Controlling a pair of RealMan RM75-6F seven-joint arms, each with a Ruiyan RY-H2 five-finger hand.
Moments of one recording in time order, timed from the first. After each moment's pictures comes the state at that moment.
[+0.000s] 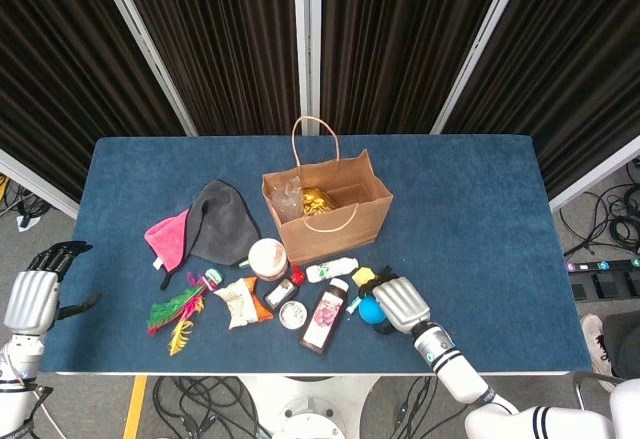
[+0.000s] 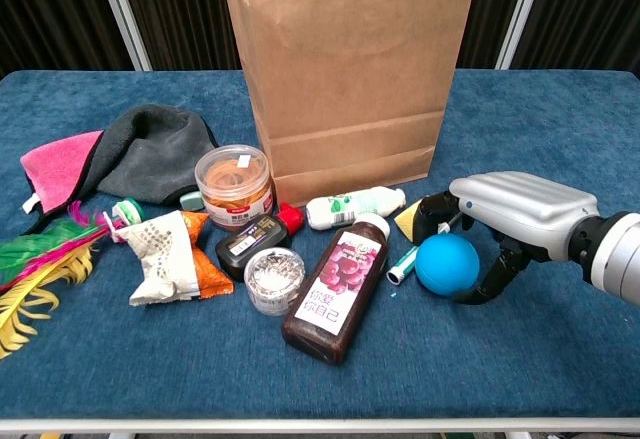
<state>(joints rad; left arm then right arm) -0.15 -1.47 -0.05 -0.96 1.54 1.54 -0.43 0.57 -1.58 0.02 -1.61 -1.20 0.97 -0.41</state>
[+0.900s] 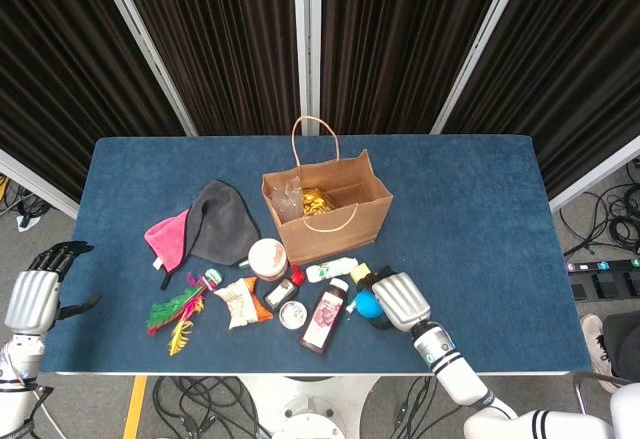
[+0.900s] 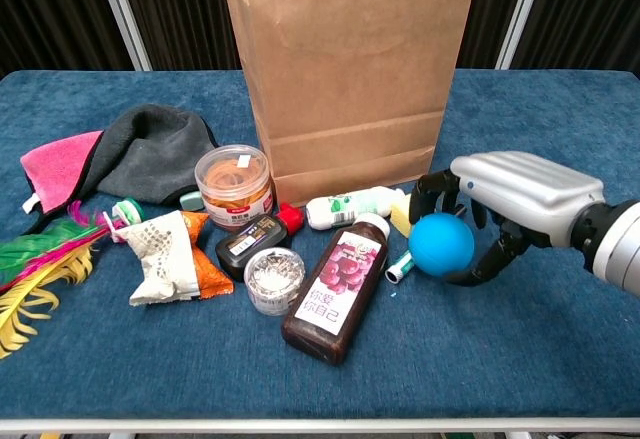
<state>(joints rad) -0.16 -1.47 -0.05 -0.96 1.54 1.54 -0.44 0.55 -1.58 0.04 -1.63 -1.28 1.06 -0.41</state>
